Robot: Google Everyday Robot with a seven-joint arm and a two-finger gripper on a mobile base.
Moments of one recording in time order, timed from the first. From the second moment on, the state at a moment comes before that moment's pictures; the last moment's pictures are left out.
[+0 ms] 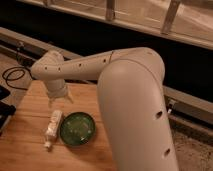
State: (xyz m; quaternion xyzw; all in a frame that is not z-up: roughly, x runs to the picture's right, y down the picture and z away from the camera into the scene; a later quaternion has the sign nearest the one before) arm -0.231 0.077 0.748 -0.28 0.17 0.57 0.75
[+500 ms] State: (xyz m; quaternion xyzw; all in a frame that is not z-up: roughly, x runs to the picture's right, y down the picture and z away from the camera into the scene) arm -0.267 0.115 0.797 -0.33 0.20 0.54 0.75
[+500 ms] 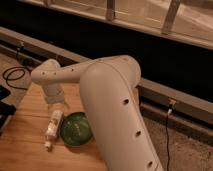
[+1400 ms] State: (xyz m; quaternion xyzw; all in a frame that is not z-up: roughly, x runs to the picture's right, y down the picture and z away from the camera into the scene) arm -0.288 0.165 0.841 -0.39 0.24 0.50 0.74
